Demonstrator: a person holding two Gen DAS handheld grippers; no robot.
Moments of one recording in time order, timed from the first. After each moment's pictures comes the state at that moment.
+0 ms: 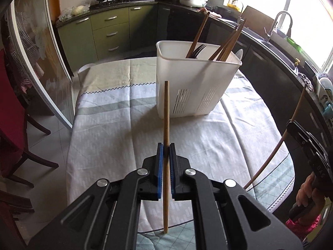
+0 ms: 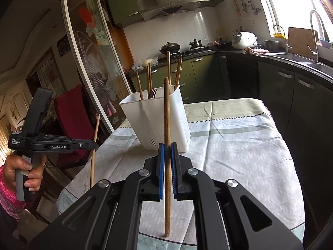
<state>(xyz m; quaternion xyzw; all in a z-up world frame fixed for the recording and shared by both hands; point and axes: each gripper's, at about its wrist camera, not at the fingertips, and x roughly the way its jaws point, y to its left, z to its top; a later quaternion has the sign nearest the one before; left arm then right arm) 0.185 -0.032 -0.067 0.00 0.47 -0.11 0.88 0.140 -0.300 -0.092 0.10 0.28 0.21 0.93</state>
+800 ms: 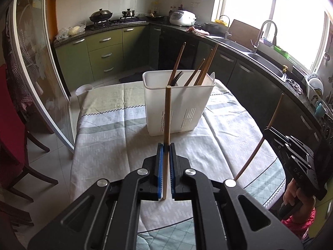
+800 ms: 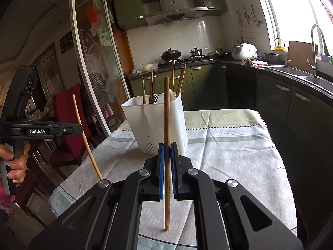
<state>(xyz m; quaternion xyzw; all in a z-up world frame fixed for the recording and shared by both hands) 0.154 -0.040 -0.029 0.01 0.41 -0.13 0.90 0.127 -0.296 -0.085 0.07 0.25 0.20 0.95</state>
